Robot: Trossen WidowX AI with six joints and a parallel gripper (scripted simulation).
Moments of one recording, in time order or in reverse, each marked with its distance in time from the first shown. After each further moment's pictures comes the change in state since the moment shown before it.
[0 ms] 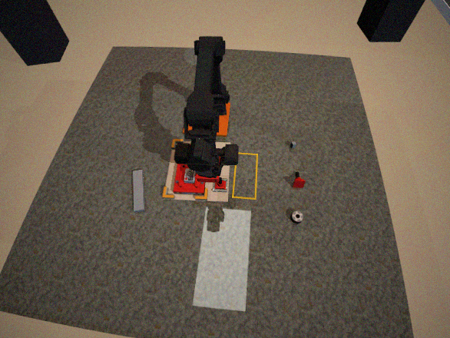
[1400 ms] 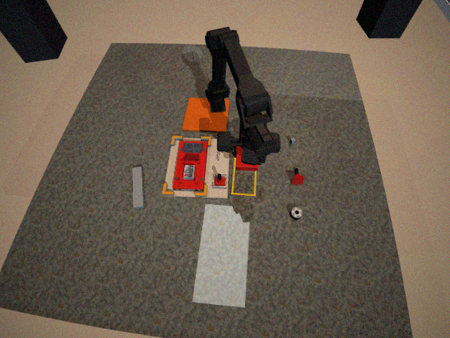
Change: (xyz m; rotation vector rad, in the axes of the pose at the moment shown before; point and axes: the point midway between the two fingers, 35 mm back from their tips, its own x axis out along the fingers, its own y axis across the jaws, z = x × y) arm -0.003 0.126 -0.032 -0.001 0.002 0.010
